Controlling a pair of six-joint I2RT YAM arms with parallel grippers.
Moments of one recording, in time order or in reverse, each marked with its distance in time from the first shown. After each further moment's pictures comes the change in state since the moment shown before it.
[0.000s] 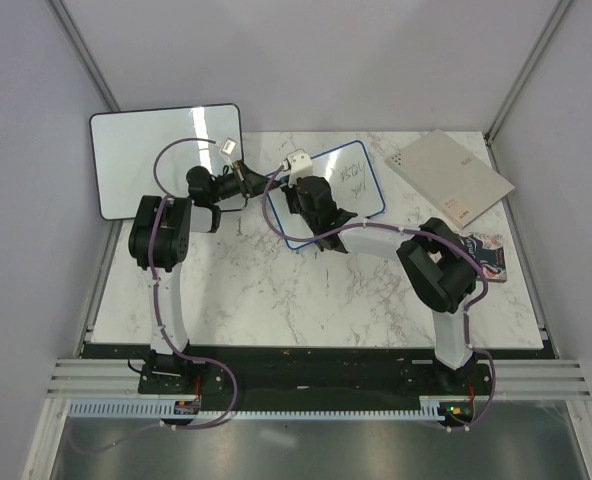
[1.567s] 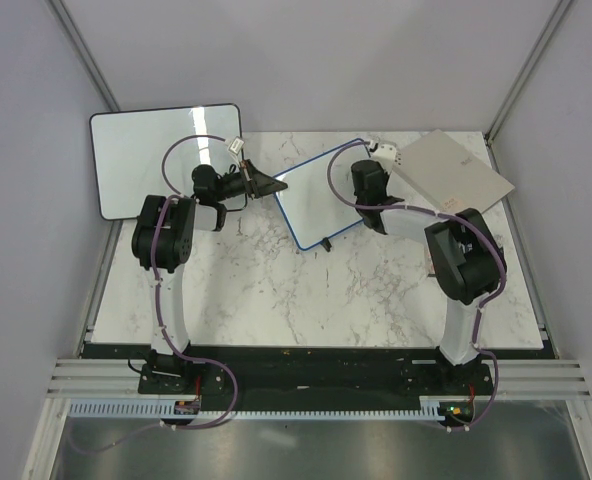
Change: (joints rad) left arm -0.034 -0.002 0.022 0.015 0.053 -0.056; right arm -0.323 -0.043 -0.097 -0.136 0.293 0.313
